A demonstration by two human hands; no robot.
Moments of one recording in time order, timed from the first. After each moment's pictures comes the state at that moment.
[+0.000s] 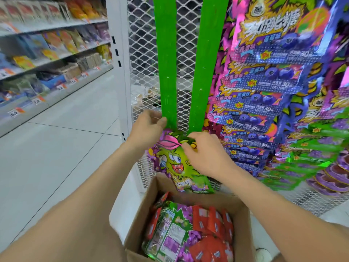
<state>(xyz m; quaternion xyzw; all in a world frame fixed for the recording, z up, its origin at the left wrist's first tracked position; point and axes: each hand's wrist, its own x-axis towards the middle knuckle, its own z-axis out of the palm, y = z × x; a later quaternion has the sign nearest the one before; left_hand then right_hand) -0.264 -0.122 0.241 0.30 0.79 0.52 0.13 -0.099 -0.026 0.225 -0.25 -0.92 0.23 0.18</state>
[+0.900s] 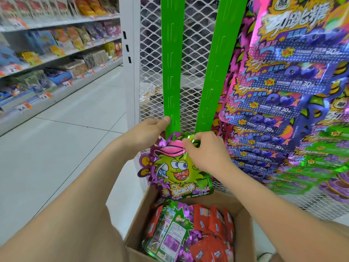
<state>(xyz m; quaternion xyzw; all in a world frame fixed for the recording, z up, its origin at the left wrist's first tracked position) -0.273 -0.158 0.258 0.34 0.80 0.40 0.29 -0.124 -0.032 0.215 -0.32 -0.89 0.26 0.20</state>
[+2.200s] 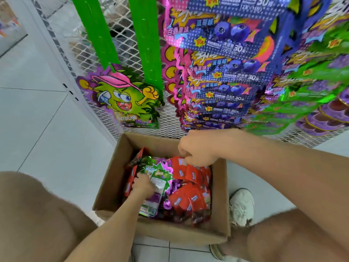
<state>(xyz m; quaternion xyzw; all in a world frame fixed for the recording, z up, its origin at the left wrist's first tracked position) -0.174 -0.152 -0.134 0.12 0.91 0.06 0.38 -0.049 0.027 0.137 -0.06 -0.95 0.06 -0.31</state>
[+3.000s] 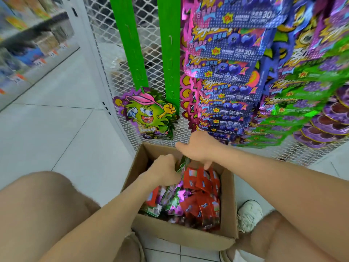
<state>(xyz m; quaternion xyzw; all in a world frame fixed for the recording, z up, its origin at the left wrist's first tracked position) -0.155 -0.136 0.075 0.46 0.84 0.09 0.27 -0.058 -0.013 0.160 -0.33 -0.90 0.26 -0.14</state>
